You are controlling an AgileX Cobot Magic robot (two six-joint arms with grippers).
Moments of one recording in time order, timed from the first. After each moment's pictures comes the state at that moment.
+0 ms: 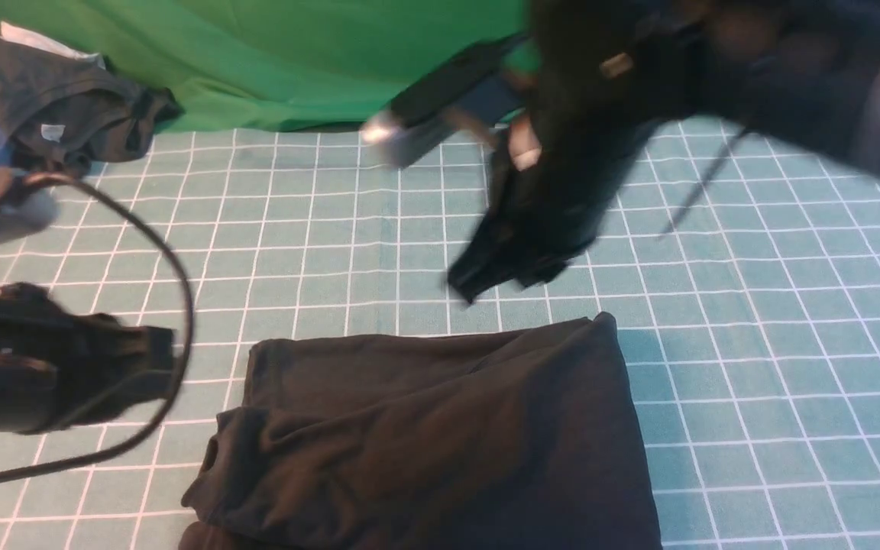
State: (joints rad) right arm 0.80 1.79 -1.67 -0.08 1.20 0.05; left arm -0.05 1.00 -0.73 -0.48 0.83 0.13
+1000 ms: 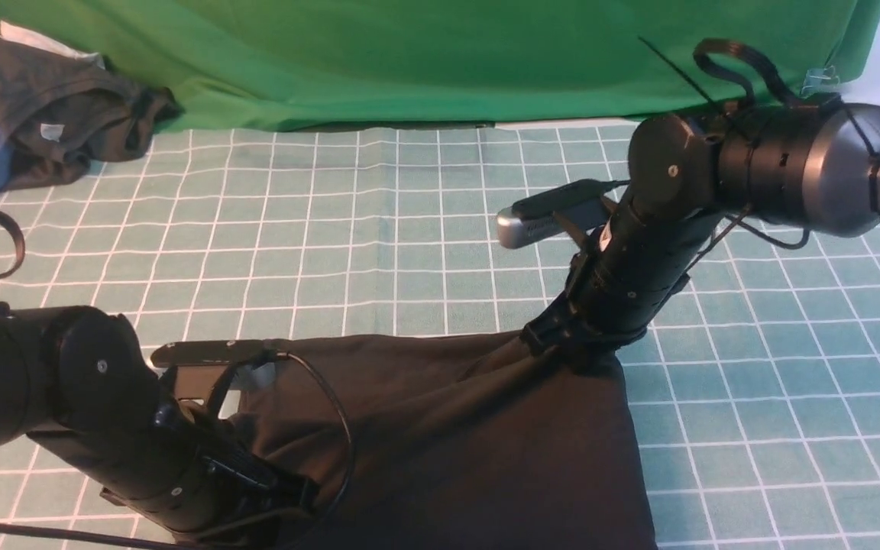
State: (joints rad) right arm 0.53 1.96 -1.40 0.23 0.91 -0.11; left arm -0.29 1.48 -0.63 -0.34 0.69 0.08
